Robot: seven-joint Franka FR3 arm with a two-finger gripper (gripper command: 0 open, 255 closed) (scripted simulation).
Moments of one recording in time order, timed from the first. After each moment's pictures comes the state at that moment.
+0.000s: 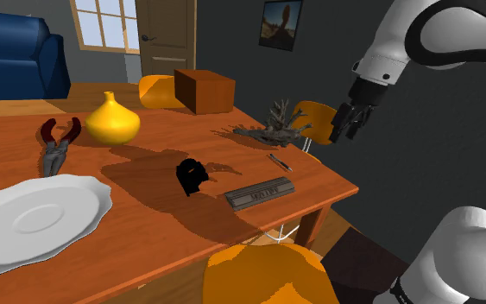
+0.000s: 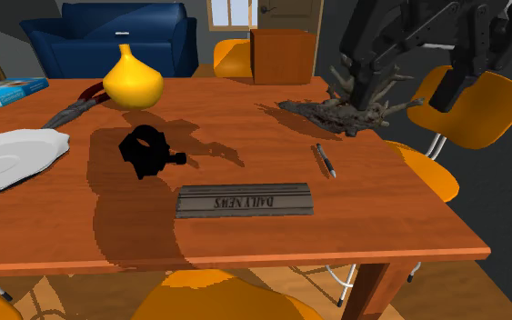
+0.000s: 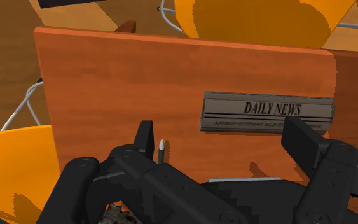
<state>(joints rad) -0.01 -0.79 0.03 -2.32 0.10 1.64 0.11</state>
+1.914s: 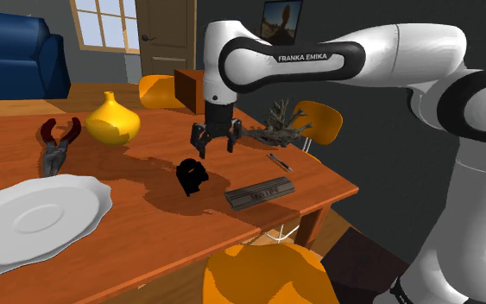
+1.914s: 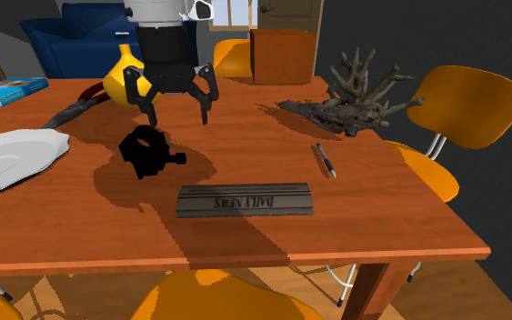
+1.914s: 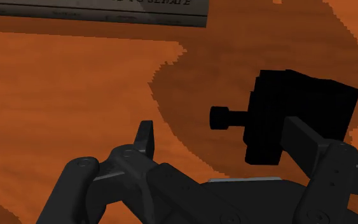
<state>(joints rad) 0.11 0.28 0.37 -1.51 -0.09 1.75 0.62</state>
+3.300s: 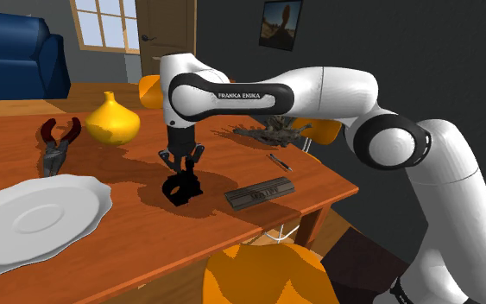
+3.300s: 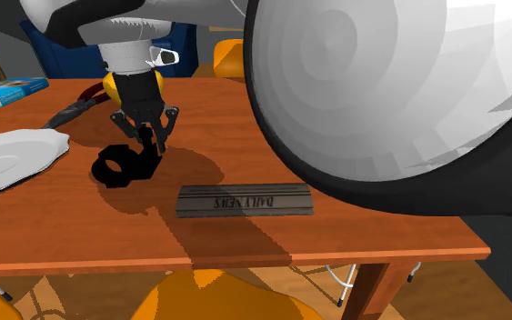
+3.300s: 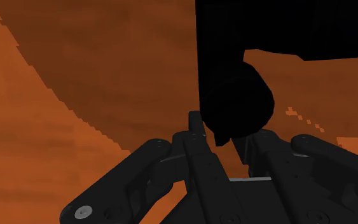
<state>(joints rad) 0.34 0.70 0.23 -1.03 -0.14 1.67 0.68</state>
